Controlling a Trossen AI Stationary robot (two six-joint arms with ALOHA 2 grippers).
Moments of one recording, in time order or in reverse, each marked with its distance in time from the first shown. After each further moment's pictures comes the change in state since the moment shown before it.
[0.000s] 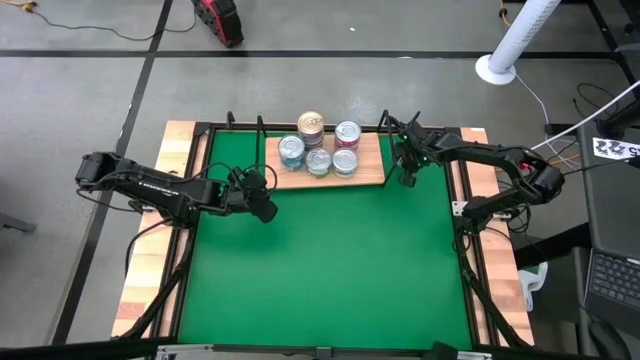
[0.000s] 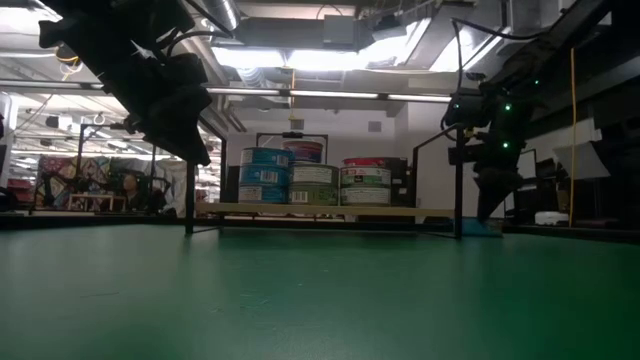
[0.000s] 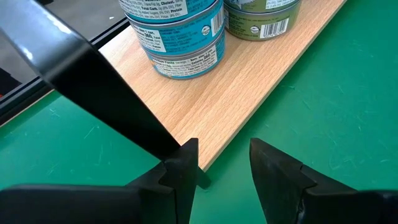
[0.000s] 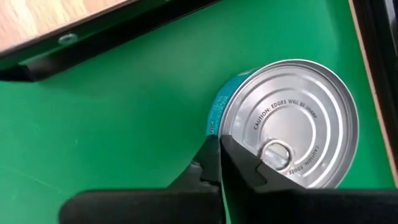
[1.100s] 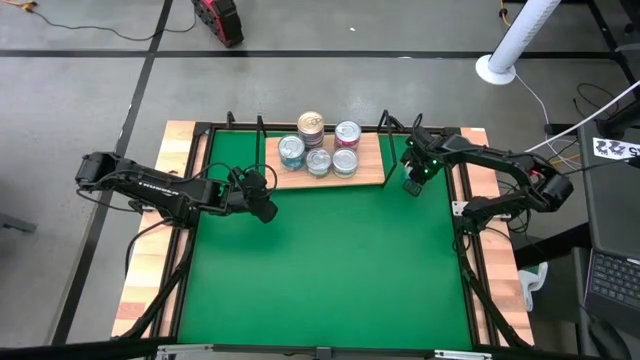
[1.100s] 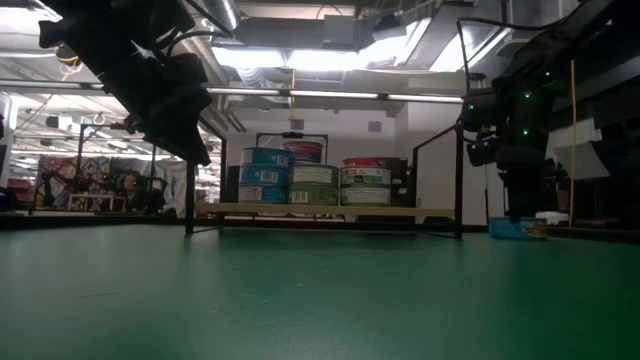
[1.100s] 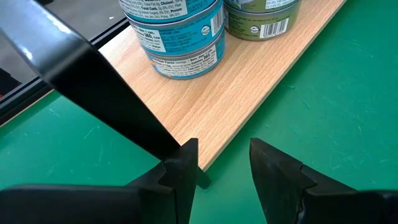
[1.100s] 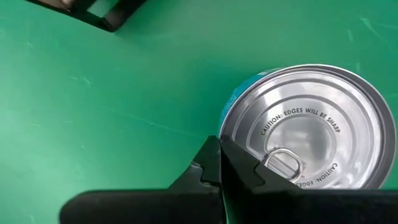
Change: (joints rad) left arm -0.001 0.000 0.000 0.000 0.000 0.000; right arm 0.001 -0.108 -0.006 -0.242 -0.169 0.288
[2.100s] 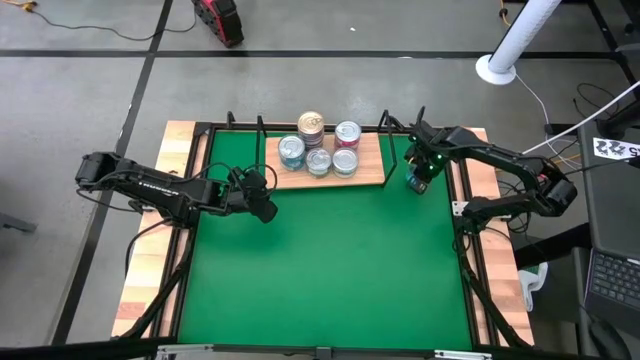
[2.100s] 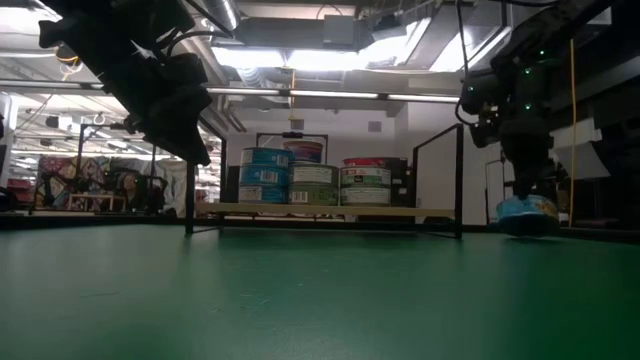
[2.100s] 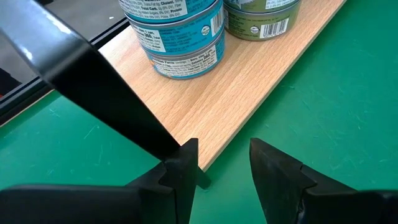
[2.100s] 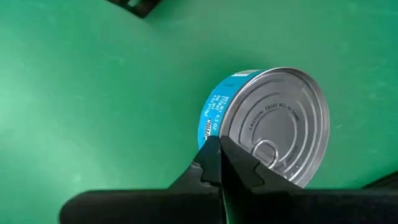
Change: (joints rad) left arm 0.000 0.000 0.000 0.000 0.000 0.000; right arm 0.000 -0.068 0.134 -0.228 -0.010 0.014
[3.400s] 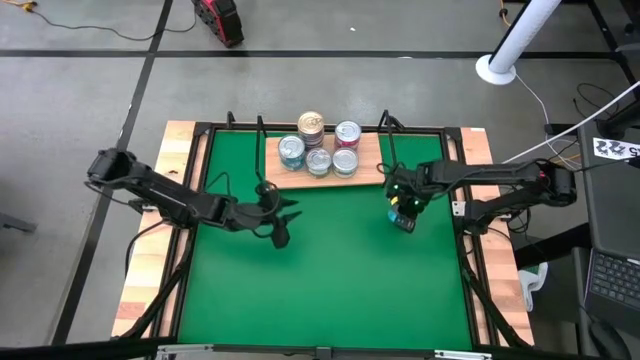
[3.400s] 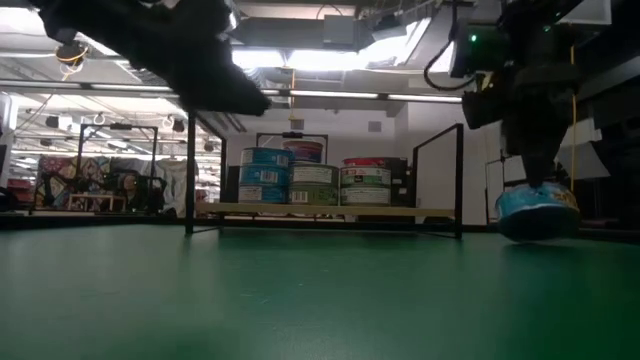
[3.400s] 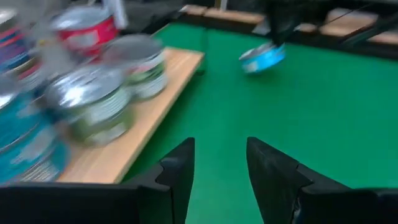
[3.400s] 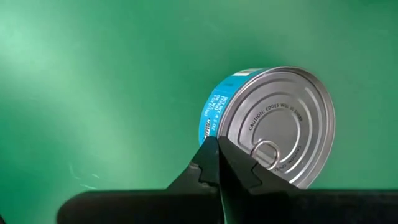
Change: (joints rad) left arm -0.178 0.117 0.000 0.595 0.076 0.294; right arm 0.585 -0.002 0.002 0.038 -0.118 0.437
